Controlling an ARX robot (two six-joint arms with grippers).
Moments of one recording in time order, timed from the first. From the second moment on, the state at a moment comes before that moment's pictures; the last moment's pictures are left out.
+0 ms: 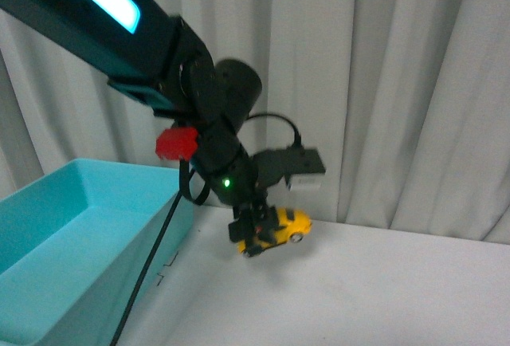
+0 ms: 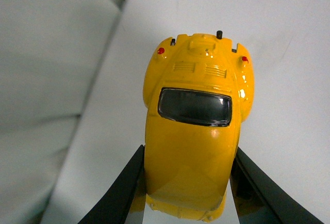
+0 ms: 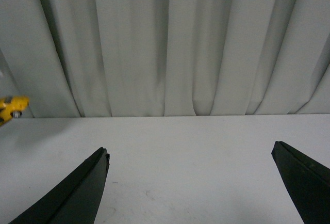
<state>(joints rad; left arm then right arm) -0.21 2.18 1.59 -0.41 0.22 0.96 0.00 0.00 0.01 0.00 0.00 -0.01</state>
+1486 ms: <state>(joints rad) 0.27 2.03 1.13 -0.08 -0.08 0.29 0.00 0.00 0.01 0.00 0.00 -0.01</state>
